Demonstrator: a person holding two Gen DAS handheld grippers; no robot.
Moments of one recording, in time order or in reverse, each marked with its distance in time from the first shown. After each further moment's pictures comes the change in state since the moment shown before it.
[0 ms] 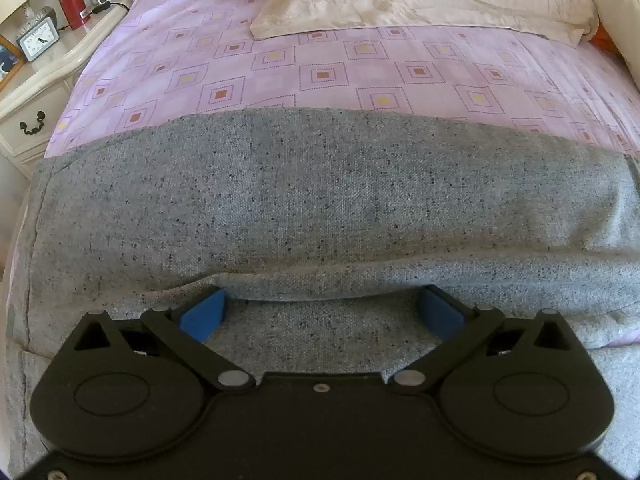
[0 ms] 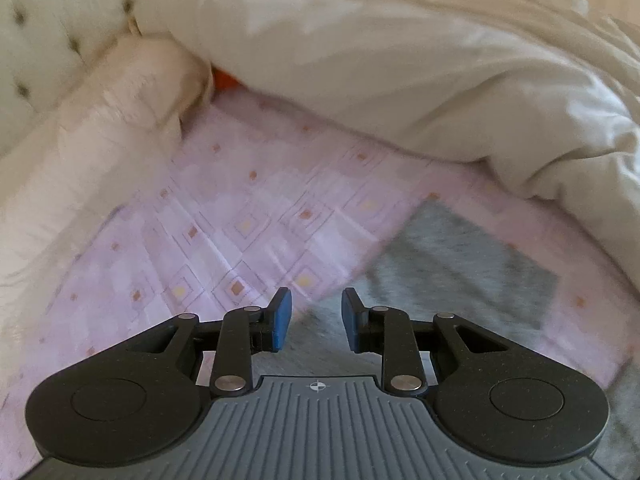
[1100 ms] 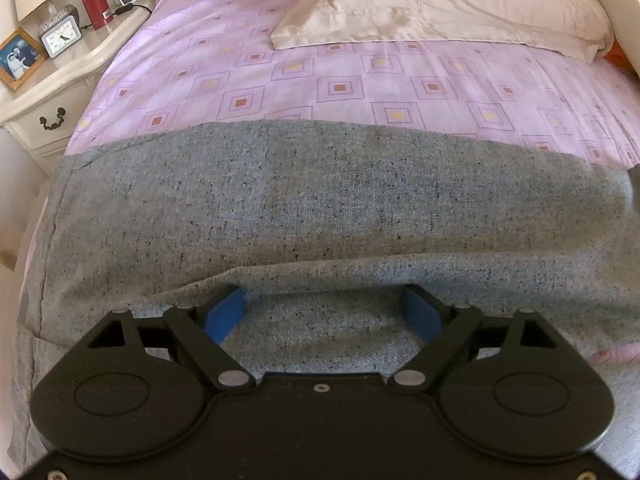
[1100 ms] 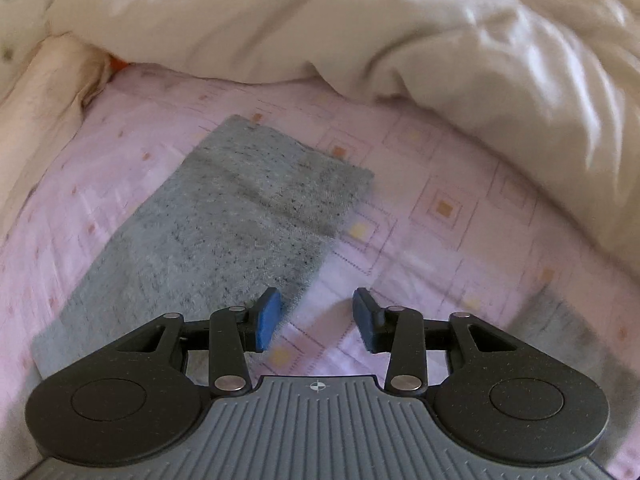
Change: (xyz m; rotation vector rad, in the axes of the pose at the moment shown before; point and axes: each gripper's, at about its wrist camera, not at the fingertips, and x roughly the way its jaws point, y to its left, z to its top) left arm -0.011 -0.001 -0.003 -0.042 -0.026 0.052; right arm -0.007 -0.133 -0.049 0.134 0.057 -0.059
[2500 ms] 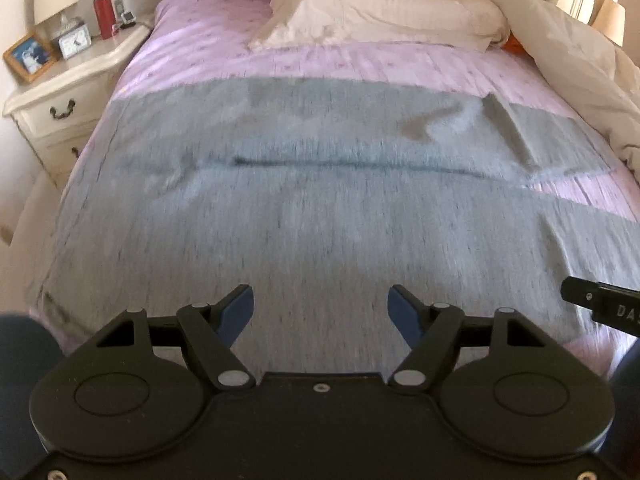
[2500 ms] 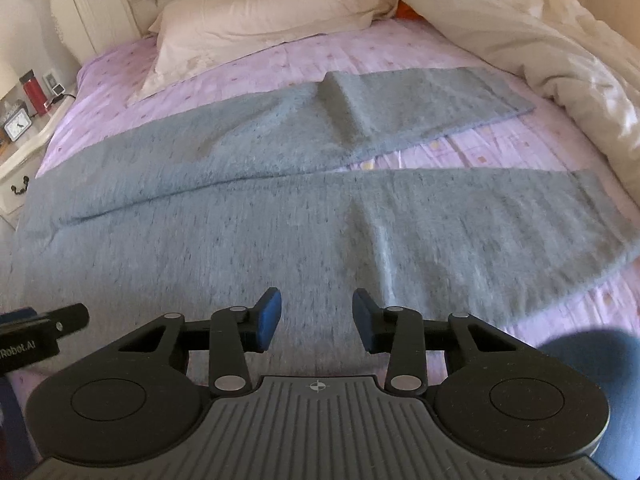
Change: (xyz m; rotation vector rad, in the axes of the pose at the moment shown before) left arm -0.150 -0.011 -0.148 0.048 -0.107 -0.120; right arm -0.179 0.031 -0.268 -0.624 -0.036 0.281
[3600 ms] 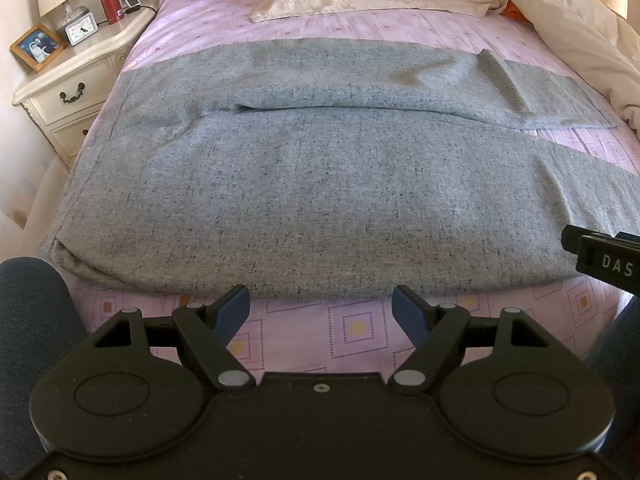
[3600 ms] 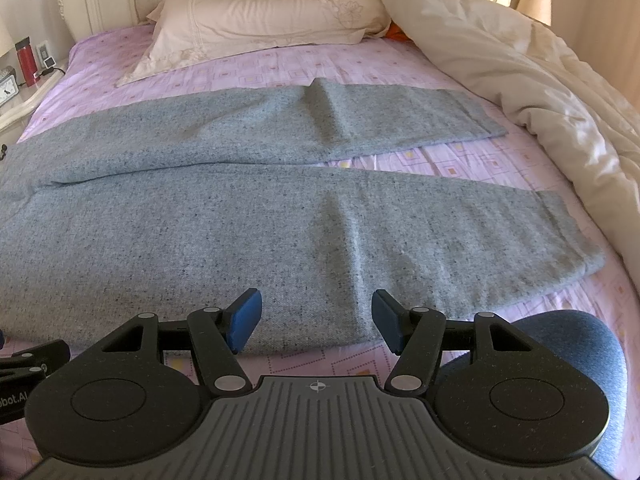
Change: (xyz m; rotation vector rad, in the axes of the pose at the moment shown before) left arm -0.016 -0.018 -0.046 0.018 0.073 0.046; right arm -0.013 0.011 -0.031 -0.092 -0.053 -0.124
